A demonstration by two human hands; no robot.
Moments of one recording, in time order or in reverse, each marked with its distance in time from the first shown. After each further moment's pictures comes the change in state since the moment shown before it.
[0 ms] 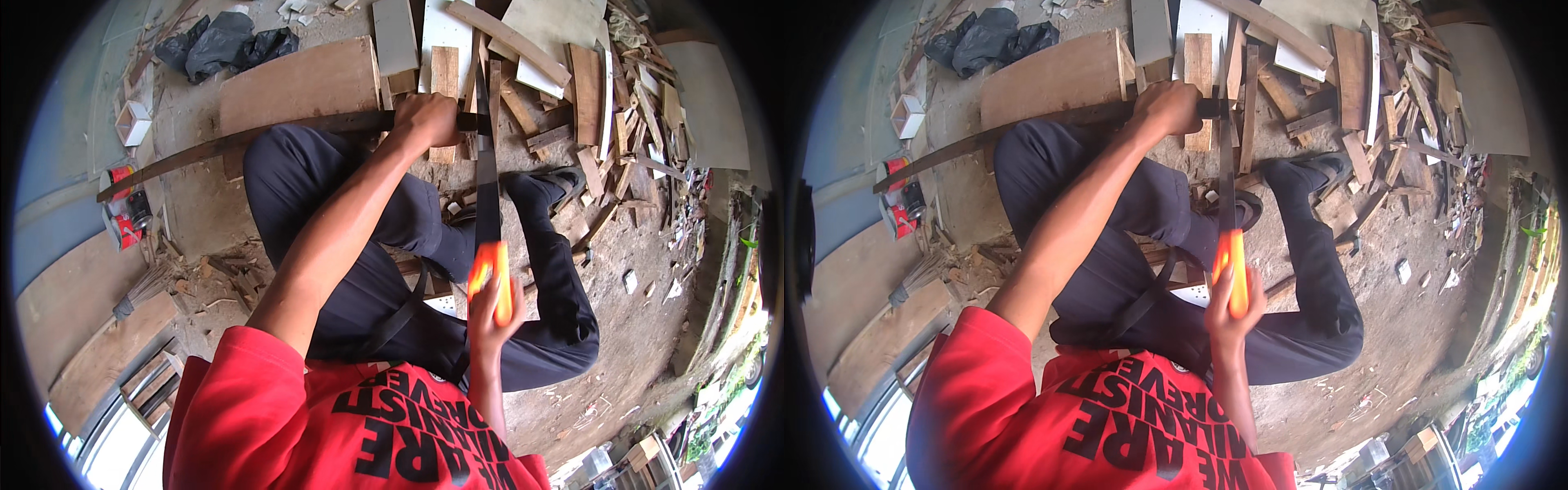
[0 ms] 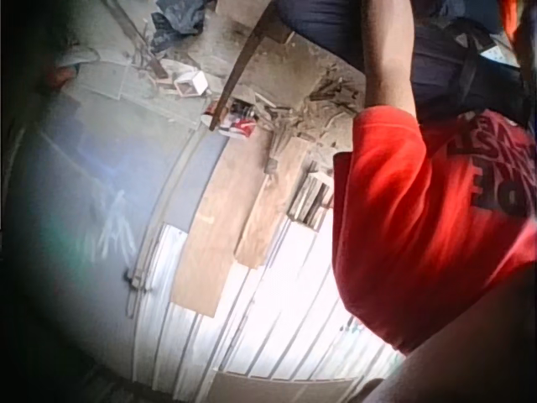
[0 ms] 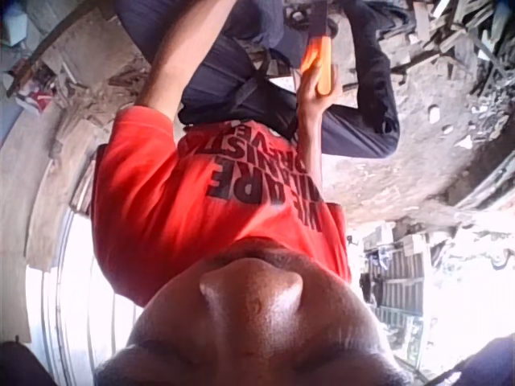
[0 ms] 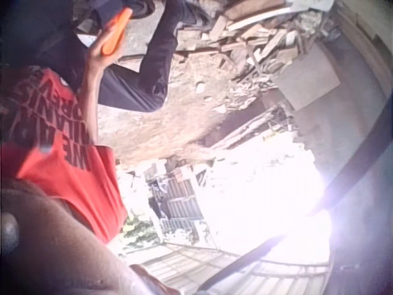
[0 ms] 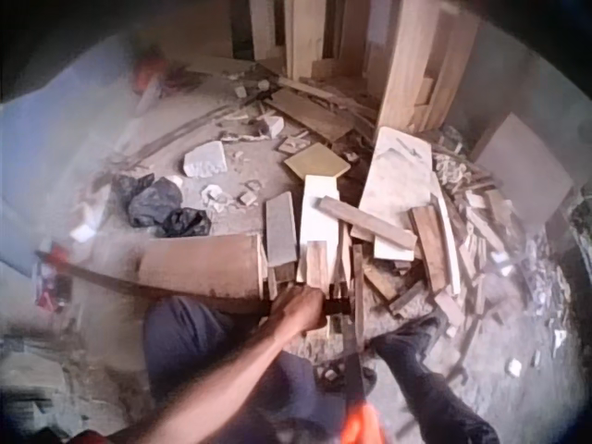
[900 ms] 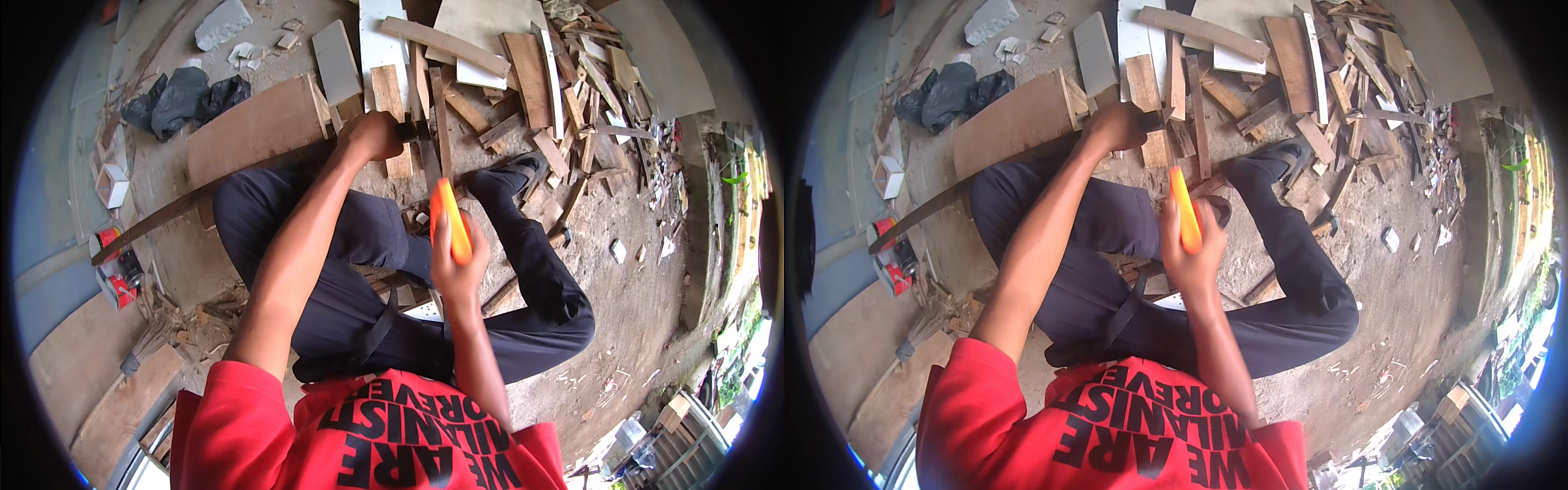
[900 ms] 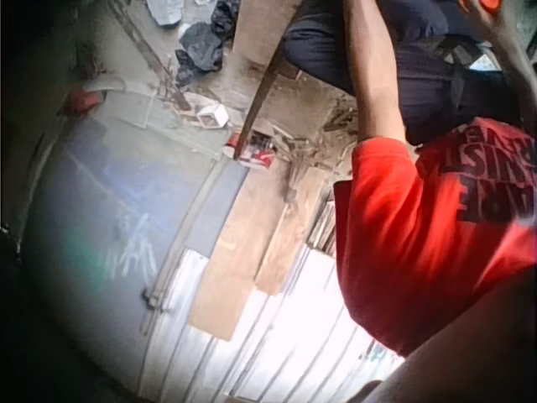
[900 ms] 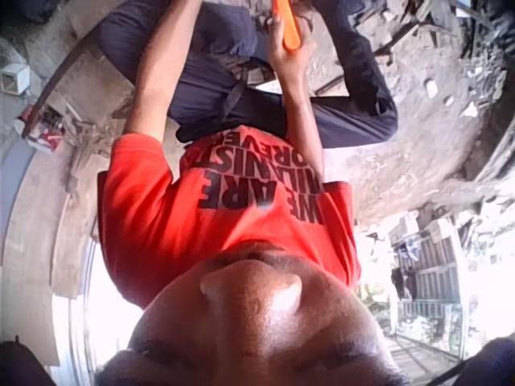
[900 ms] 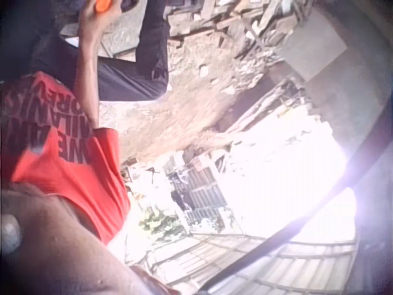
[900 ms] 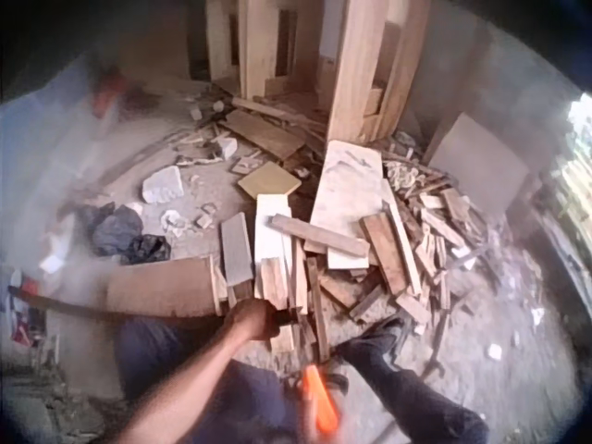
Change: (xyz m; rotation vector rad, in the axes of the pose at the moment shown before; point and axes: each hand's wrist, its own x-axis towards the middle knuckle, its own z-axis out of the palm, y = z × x) left_hand 0.024 0.004 -0.011 0.059 -0.071 0.060; right_hand 0.070 -0.037 0.038 -0.006 0.001 -0.108
